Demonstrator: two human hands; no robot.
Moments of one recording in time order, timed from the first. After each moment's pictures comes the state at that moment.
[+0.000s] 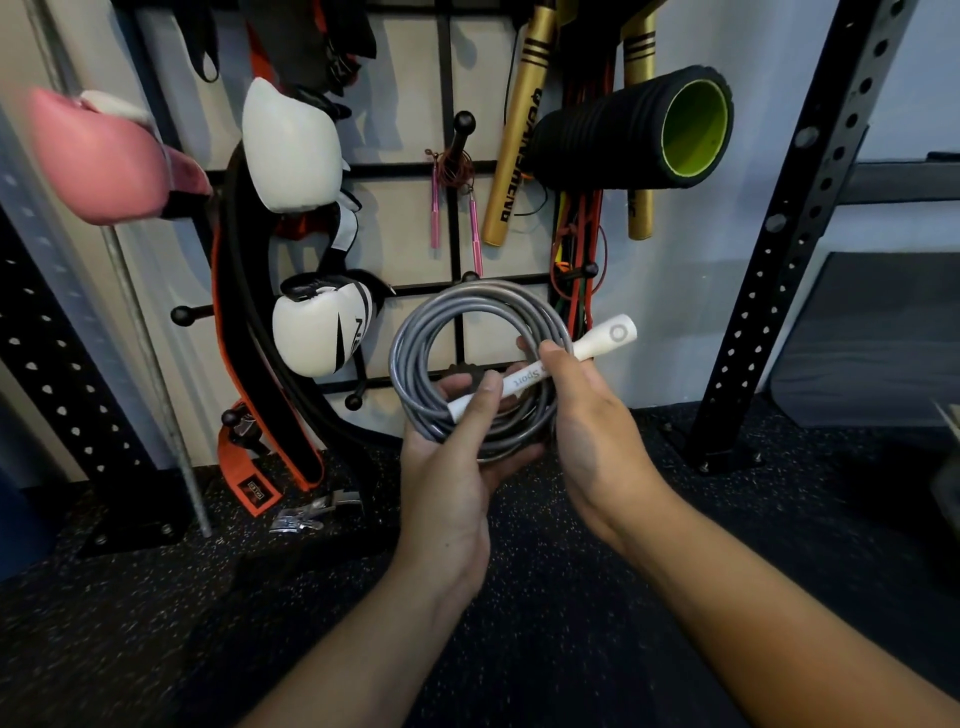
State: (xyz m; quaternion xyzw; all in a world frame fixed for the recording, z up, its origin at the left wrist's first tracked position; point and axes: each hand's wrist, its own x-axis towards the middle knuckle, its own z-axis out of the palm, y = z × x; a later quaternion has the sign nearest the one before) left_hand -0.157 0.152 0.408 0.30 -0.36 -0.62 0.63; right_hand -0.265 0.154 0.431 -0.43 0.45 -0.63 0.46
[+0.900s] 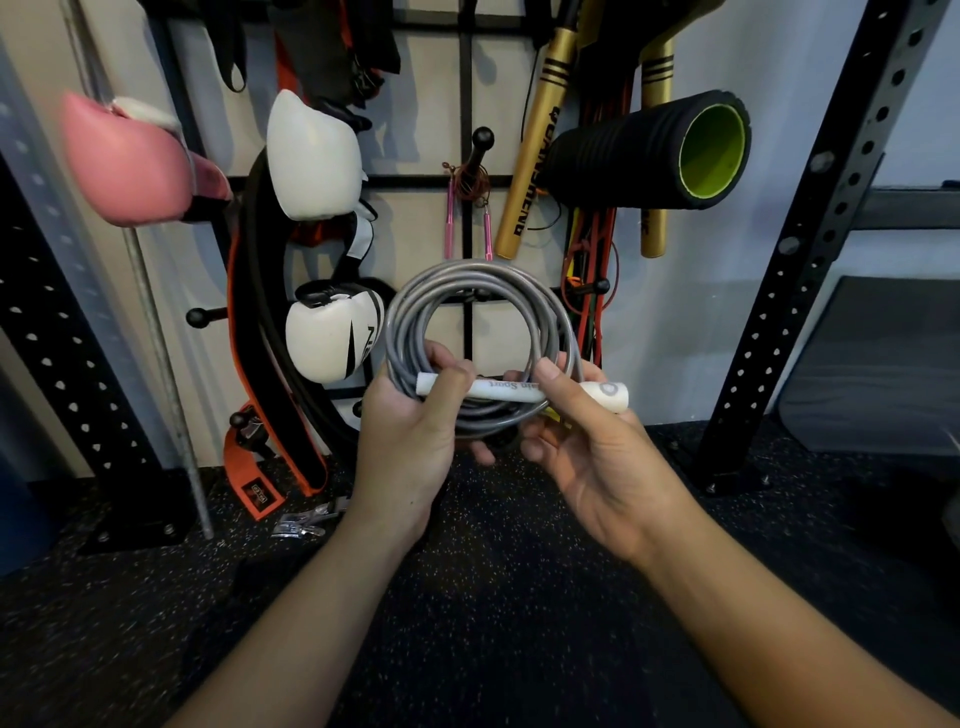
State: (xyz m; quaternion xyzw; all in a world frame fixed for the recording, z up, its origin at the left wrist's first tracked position) left_hand -0.122 0.119 0.431 0.31 -0.53 -0.47 0.64; right_hand -0.270 0.152 0.432 -0.37 0.30 -0.66 0.59
